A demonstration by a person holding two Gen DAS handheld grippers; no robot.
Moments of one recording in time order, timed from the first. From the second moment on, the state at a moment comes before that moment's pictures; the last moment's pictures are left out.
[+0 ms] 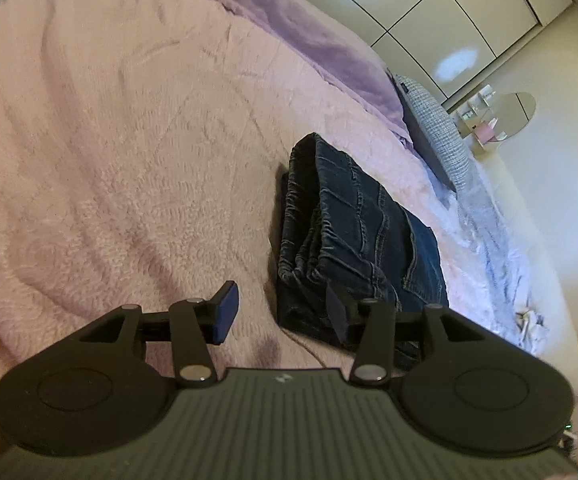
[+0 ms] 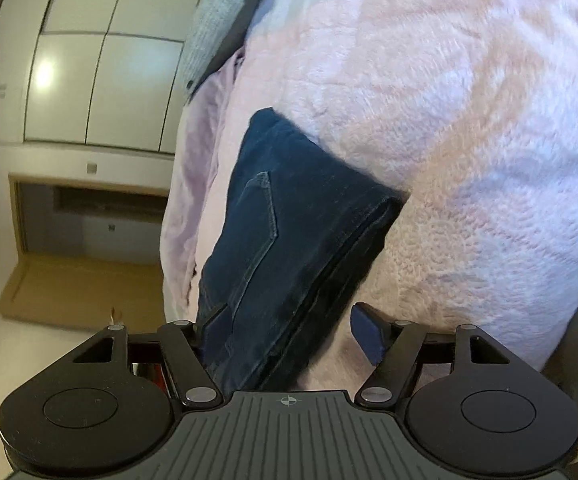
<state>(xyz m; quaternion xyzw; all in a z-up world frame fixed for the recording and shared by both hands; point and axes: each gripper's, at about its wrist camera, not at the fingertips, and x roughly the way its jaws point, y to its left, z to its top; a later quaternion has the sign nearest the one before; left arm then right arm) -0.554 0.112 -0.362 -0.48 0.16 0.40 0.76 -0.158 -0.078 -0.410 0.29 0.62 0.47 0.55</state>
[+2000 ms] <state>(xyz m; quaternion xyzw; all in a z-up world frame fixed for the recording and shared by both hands) -0.295 0.393 -0.313 -0.33 0.53 -0.07 0.78 -0.320 -0.043 -0.357 0.46 0.52 0.11 0.71</state>
